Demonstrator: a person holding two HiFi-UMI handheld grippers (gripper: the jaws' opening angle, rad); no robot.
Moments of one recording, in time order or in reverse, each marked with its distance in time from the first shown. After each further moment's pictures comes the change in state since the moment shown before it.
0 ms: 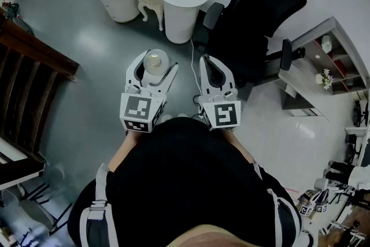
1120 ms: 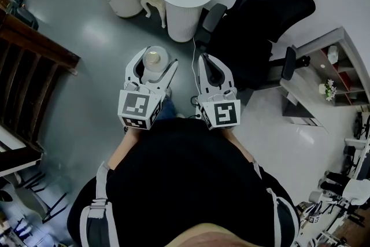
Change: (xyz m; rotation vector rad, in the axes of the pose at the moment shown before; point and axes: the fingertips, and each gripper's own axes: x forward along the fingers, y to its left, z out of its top) left arm 0.059 -0.010 -0.008 -0.028 0.001 0.033; right arm 0.025 -0.045 -0.029 0.043 -0.017 0.100
